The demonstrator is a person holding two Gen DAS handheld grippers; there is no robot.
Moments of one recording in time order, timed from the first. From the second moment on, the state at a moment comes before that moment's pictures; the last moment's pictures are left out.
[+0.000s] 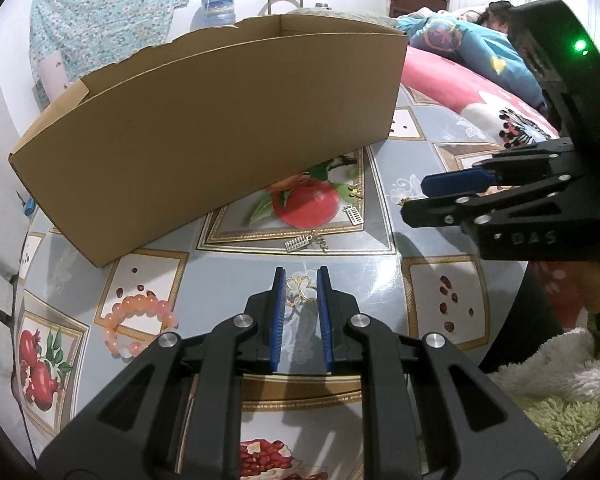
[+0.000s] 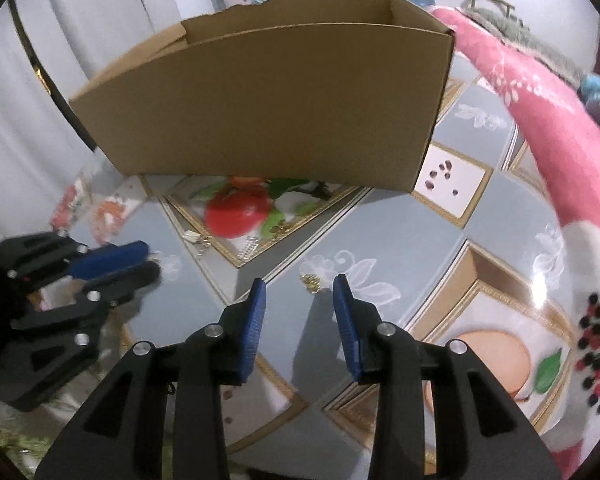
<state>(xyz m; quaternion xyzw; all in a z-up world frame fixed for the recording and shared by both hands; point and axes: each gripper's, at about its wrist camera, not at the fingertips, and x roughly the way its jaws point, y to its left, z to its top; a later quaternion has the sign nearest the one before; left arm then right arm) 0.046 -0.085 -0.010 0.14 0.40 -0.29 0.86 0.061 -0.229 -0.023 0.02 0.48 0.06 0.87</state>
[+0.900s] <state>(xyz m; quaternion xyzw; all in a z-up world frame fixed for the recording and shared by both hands) 0.046 -0.085 -0.010 0.14 0.40 -0.29 0.86 0.102 -0.207 -0.030 -0.03 0.46 0.08 0.88</state>
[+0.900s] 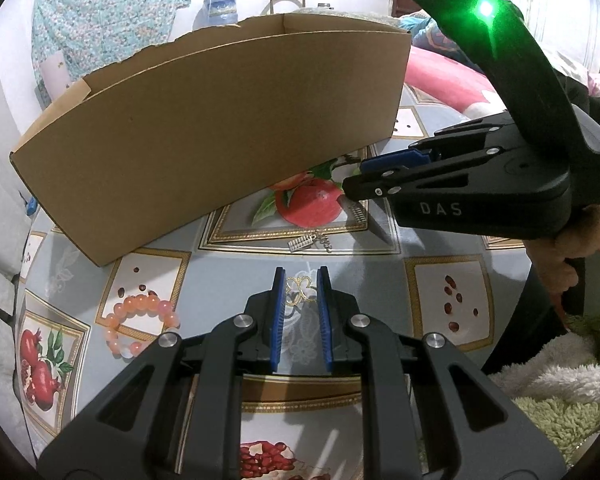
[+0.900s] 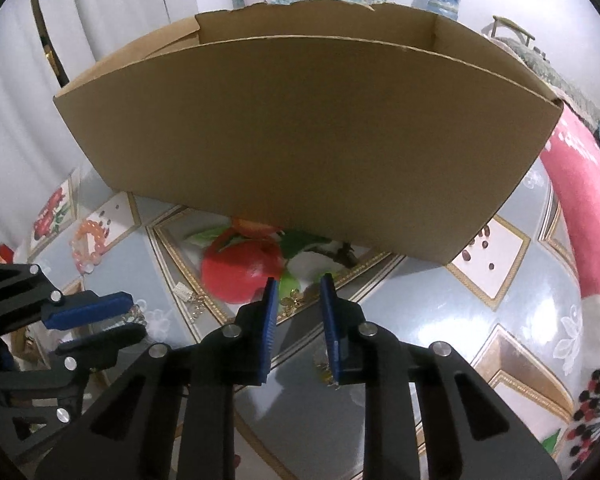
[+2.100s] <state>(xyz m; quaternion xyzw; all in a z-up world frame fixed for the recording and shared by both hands) 0.049 -0.067 0.057 0.13 0.31 -0.30 0.89 0.065 -0.224 0.043 0.03 0.41 0.10 0.91</state>
